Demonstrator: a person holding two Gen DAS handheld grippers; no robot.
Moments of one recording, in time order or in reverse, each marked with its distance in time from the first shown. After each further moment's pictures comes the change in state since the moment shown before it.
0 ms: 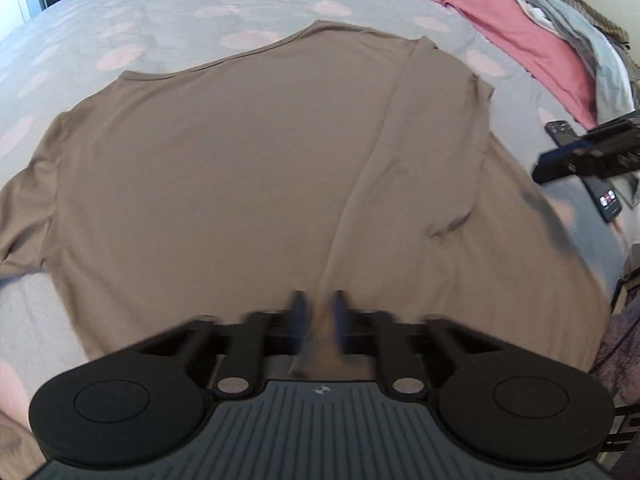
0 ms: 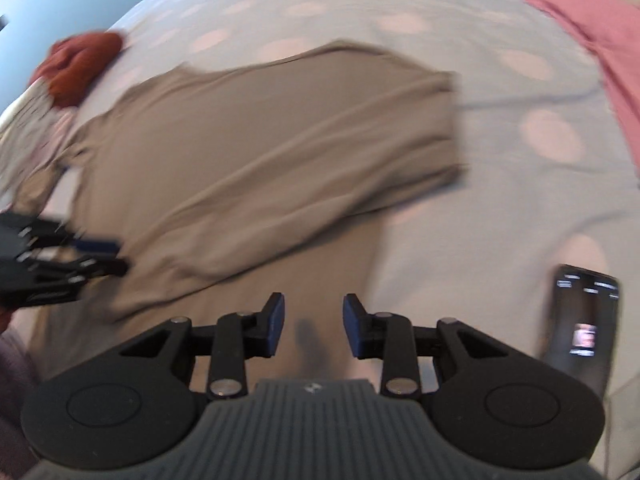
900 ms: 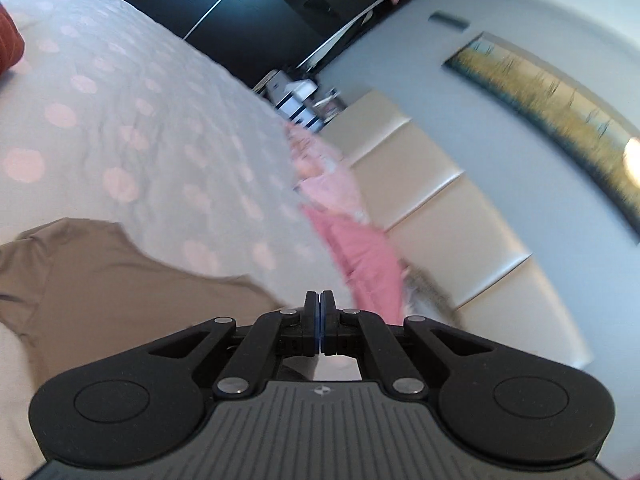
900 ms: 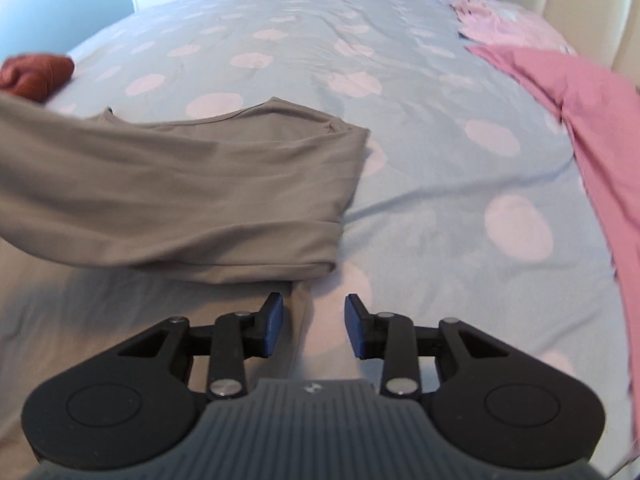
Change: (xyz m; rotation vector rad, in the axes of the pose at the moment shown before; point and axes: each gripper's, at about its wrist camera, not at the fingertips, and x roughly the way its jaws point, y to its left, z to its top) left arm -0.170 0.089 0.050 -0.577 -0.614 -0.505; right arm 0.050 -0.014 0.042 -0.099 -0.170 -0.187
